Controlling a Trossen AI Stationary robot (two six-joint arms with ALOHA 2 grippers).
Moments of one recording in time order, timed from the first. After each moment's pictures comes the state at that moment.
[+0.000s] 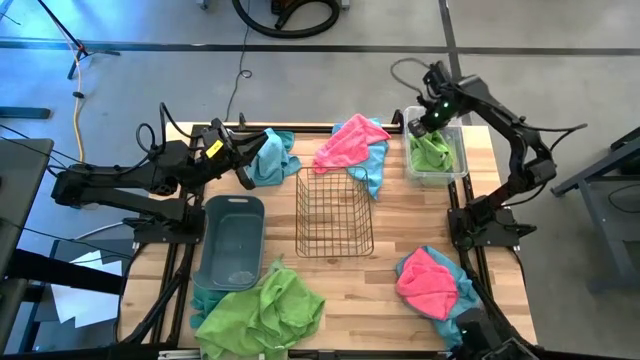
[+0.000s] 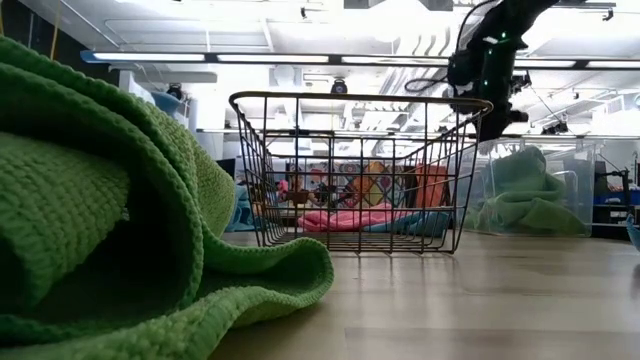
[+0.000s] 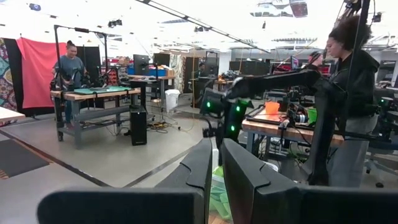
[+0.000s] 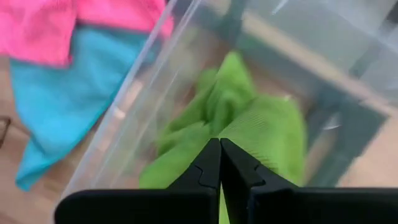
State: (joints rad) left arm 0.02 0.83 0.81 0.23 -0.52 0.06; right arm -1.09 1.52 1.32 -1.14 -0.04 -0.04
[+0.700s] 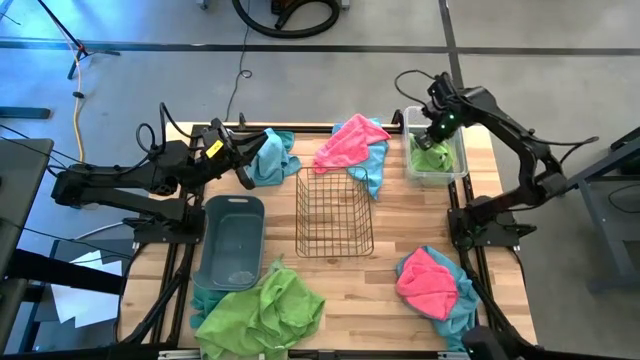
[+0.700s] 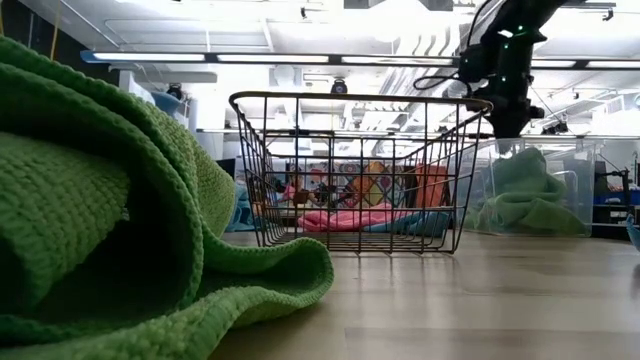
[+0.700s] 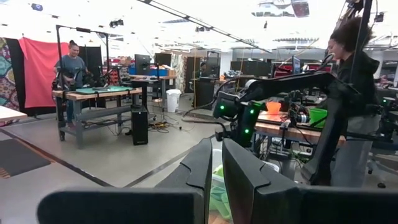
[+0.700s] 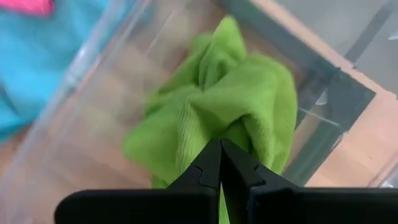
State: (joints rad) left arm 0.02 0.83 0.81 0.23 -0.52 0.06; right arm -1.07 1.39 1.21 -1.16 0.02 -0.12
